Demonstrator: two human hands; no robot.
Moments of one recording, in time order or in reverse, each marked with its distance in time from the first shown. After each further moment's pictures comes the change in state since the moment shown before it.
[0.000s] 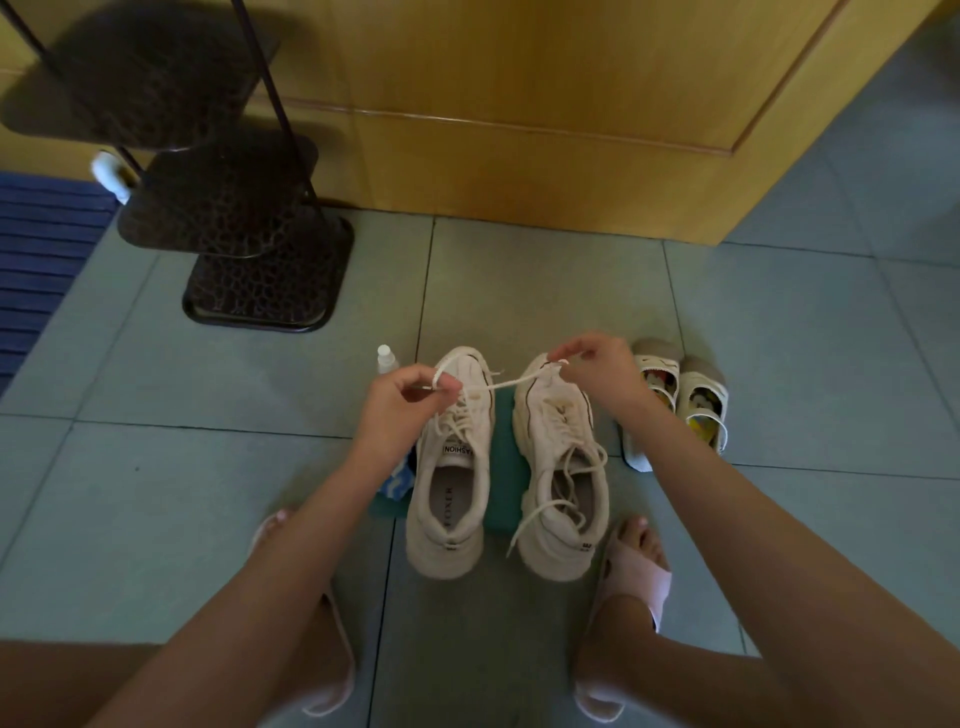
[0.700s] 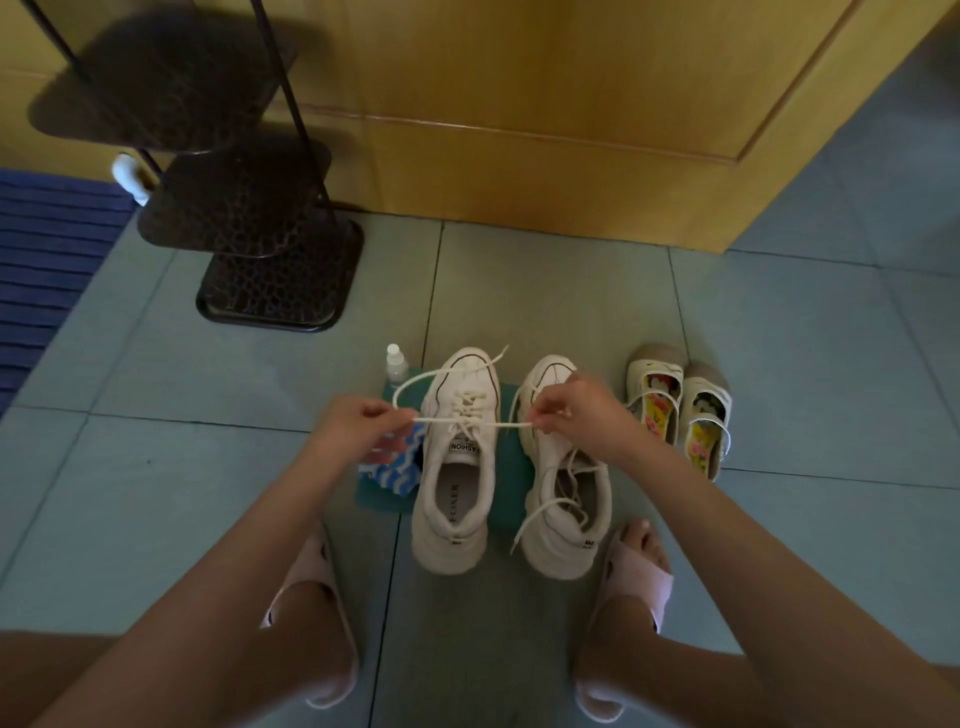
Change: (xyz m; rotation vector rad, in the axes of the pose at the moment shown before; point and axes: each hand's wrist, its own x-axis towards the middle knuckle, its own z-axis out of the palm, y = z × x) left_hand -0.009 -0.005 -0.044 0.127 -0.030 -0.435; right_hand -0.032 0.001 0.013 -0.448 -0.294 -0.329
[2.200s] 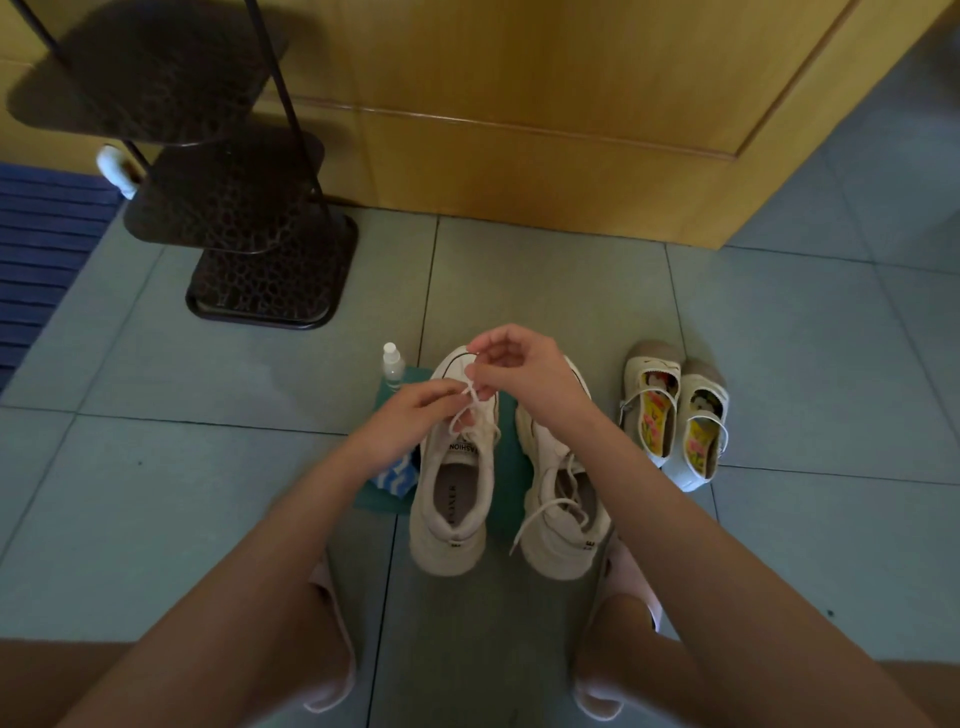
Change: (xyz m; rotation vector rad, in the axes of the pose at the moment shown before) left_hand 0.010 0.012 0.032 0.090 -0.339 0.427; right_hand 0.022 -0.066 -0.001 0.923 0.177 0.040
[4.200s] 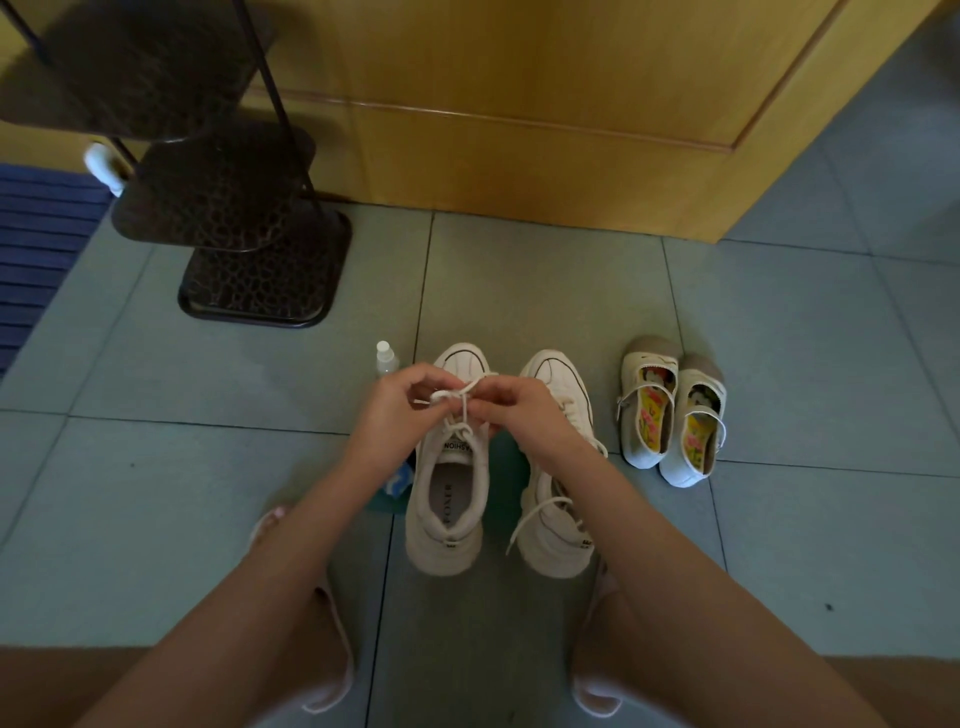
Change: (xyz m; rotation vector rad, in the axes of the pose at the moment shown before) left_hand -0.005 0.005 0.009 0.112 0.318 0.165; right_hand -0.006 0.051 0.004 -0.083 -0.053 0.121
